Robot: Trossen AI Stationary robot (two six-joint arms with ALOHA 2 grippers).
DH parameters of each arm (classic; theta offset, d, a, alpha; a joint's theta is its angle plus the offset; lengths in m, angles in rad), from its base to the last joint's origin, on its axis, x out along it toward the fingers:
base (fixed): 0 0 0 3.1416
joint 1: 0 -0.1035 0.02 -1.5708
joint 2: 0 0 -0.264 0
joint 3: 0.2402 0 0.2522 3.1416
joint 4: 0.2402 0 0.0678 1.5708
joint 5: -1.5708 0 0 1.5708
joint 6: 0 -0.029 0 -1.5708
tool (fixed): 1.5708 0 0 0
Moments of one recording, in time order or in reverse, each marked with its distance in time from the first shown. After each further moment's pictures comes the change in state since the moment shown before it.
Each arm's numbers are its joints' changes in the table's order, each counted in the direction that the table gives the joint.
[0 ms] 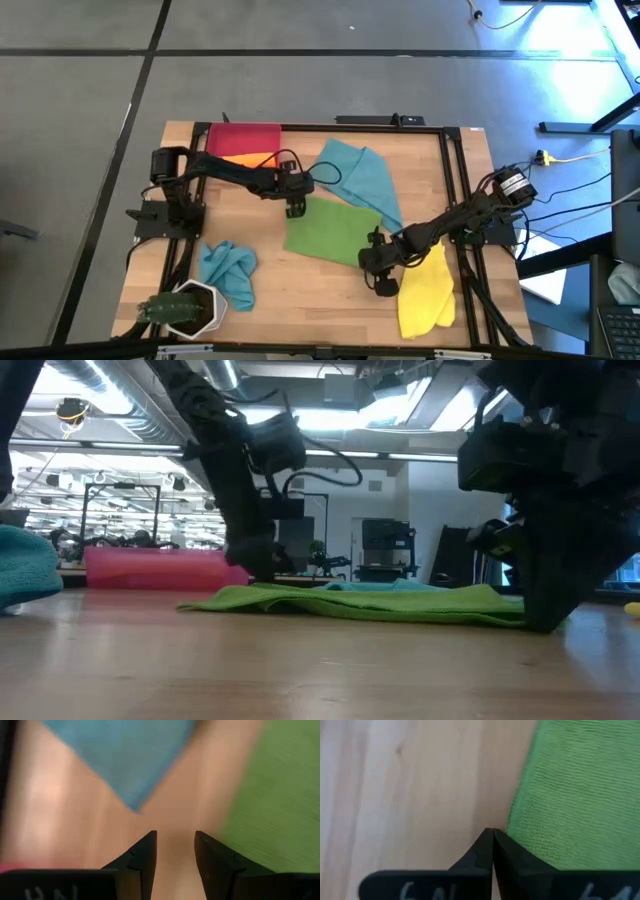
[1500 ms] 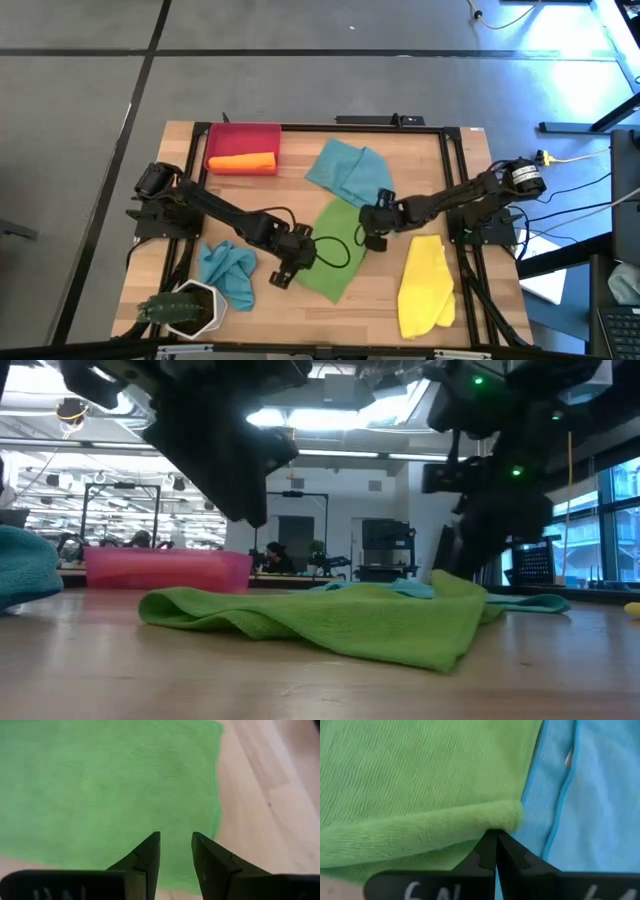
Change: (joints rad) left arm 0.485 0.041 0.229 0.234 -0.357 0.066; right arm 0.251 0.120 -0.008 0.196 -0.365 0.075
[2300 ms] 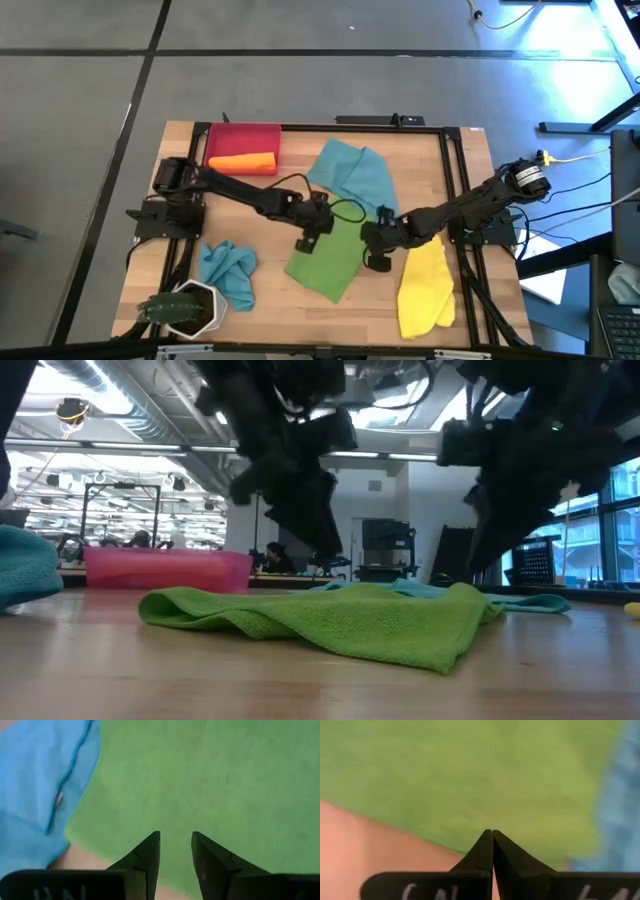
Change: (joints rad) left arm -0.242 -0.093 -0.005 -0.218 0.109 -0.227; right arm -0.165 0.028 0.042 0.014 0.116 -0.150
